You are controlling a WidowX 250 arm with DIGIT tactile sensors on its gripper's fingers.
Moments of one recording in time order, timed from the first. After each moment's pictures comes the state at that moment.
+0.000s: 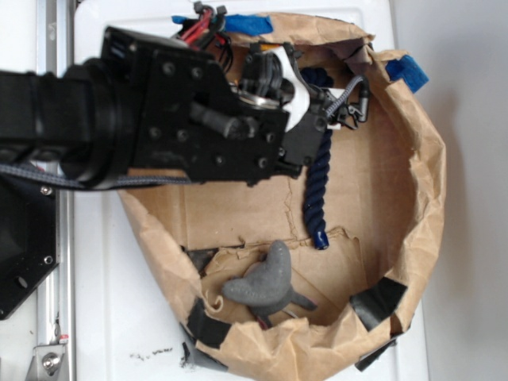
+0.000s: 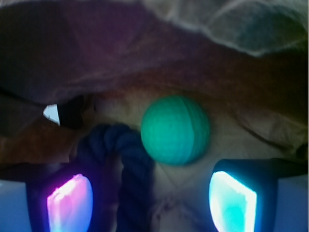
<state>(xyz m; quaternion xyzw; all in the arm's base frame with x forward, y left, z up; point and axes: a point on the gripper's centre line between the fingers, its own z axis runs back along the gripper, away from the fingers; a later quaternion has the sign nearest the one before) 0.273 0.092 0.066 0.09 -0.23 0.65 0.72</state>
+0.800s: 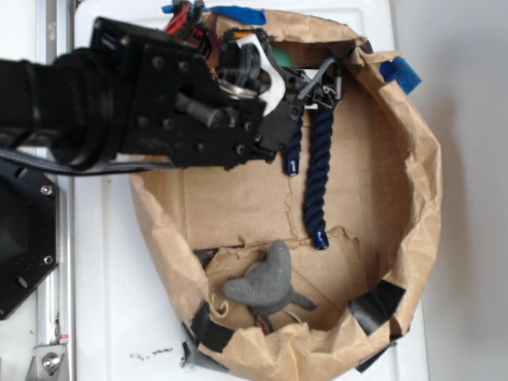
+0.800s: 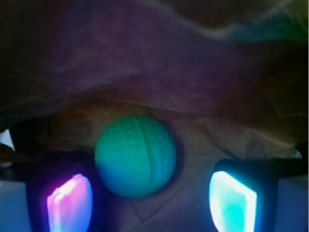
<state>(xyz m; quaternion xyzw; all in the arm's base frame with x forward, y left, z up) 0.259 0.103 0.053 0.11 -0.23 0.66 0.71</state>
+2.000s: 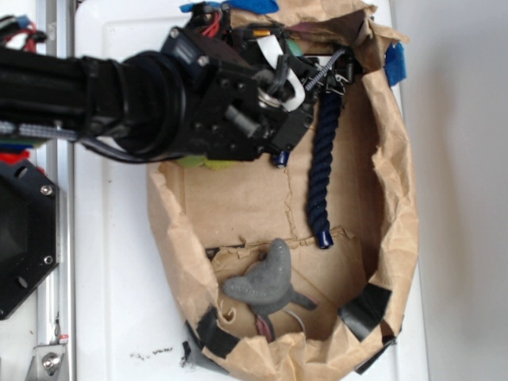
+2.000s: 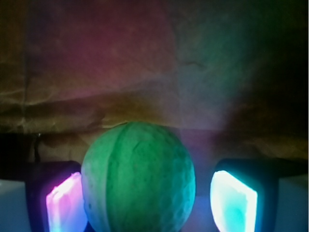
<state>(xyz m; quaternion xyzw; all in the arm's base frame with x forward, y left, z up) 0.276 0.122 0.026 0.13 -0.26 0.66 0.69</state>
